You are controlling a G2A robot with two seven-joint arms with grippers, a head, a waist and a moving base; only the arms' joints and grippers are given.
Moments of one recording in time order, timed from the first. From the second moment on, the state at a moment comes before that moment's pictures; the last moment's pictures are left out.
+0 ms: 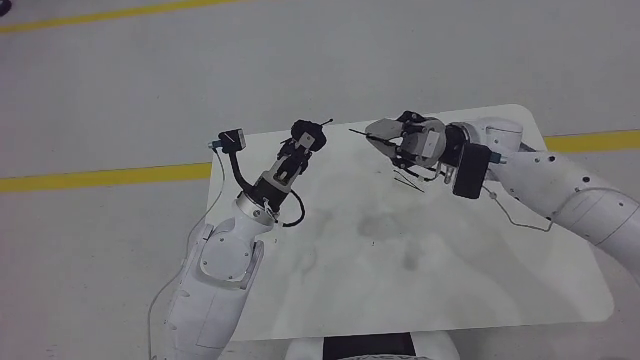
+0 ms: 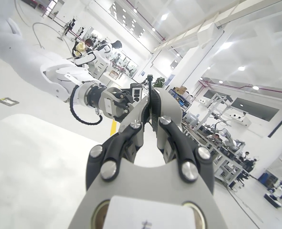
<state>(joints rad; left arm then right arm) 1.54 -1.25 -1.32 -1.95 0.14 -0.34 -0.24 -0.61 -0.89 0.43 -1.42 -1.40 -0.34 -1.15</state>
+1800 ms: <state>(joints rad) 1.54 -1.25 -1.32 -1.95 0.14 -0.34 -0.24 -0.41 -1.07 0.22 -1.09 -1.42 -0.34 -1.31</state>
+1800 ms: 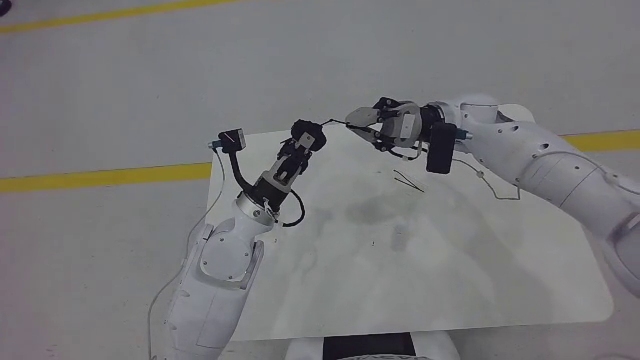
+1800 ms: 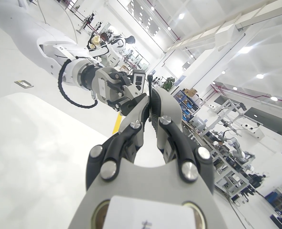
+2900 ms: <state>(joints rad) 1.54 -1.25 -1.32 -1.95 0.14 -0.34 -0.24 -0.39 -1.10 0.20 -1.03 -1.44 -0.34 -1.31</state>
